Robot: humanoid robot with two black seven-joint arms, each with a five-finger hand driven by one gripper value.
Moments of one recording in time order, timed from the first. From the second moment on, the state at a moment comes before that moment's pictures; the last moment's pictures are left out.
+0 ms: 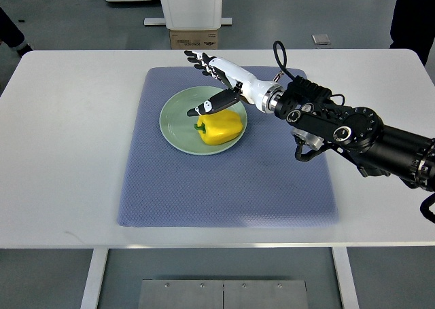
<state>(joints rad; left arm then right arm) 0.00 0.00 -0.21 -0.23 -0.08 0.10 -0.19 1.22 0.00 -0.06 0.67 -0.40 0.00 0.40</state>
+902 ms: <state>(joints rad) 0.00 0.00 -0.21 -0.23 -0.08 0.10 -0.19 1.05 -0.17 0.27 0.66 -0.07 0.15 0.39</state>
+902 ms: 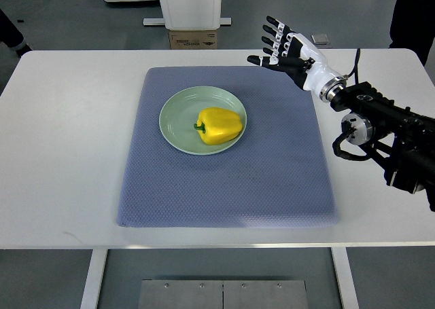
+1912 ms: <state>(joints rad) 0.00 0.00 -0.21 -0.23 -0.08 0.10 -0.19 0.86 -0.24 0.49 0.48 0.18 0.31 0.30</state>
